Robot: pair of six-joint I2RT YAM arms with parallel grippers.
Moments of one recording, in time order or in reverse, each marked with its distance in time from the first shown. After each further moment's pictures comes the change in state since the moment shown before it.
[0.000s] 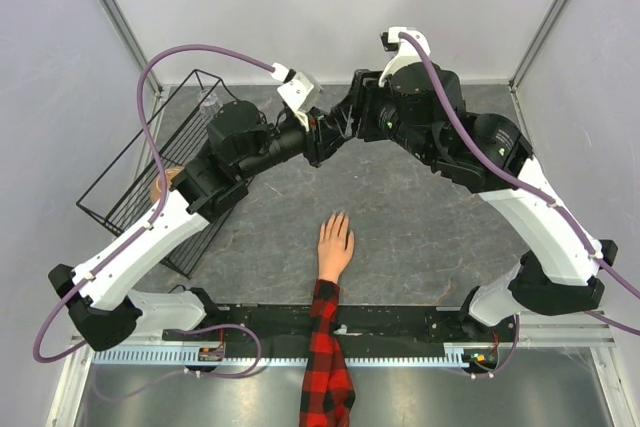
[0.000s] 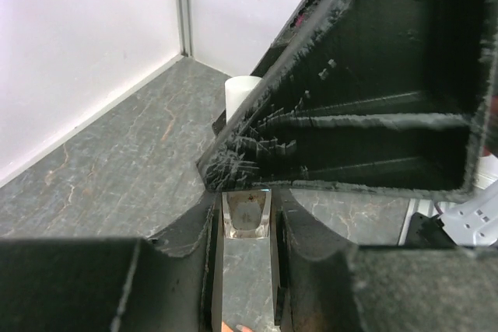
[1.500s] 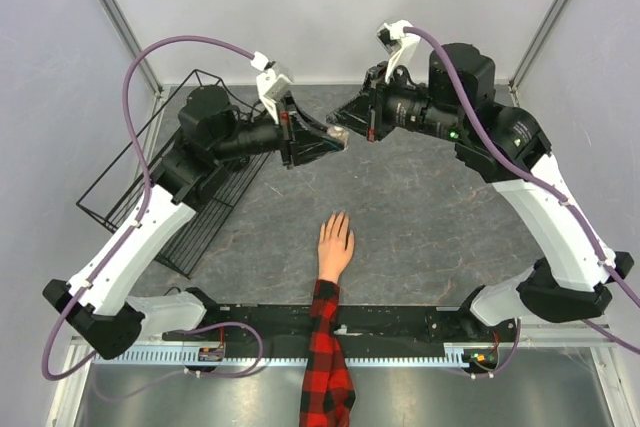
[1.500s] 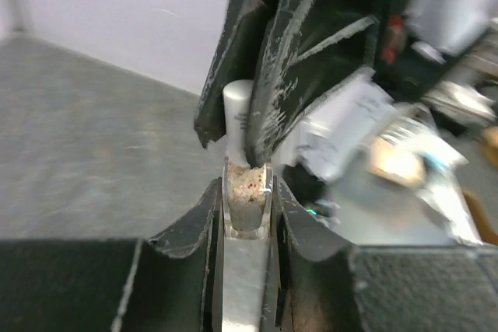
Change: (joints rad) left arm 0.236 -0.024 -0.014 0.018 0.642 -0.257; right arm -0.212 -0.082 -0.152 0.201 -0.769 -0.199
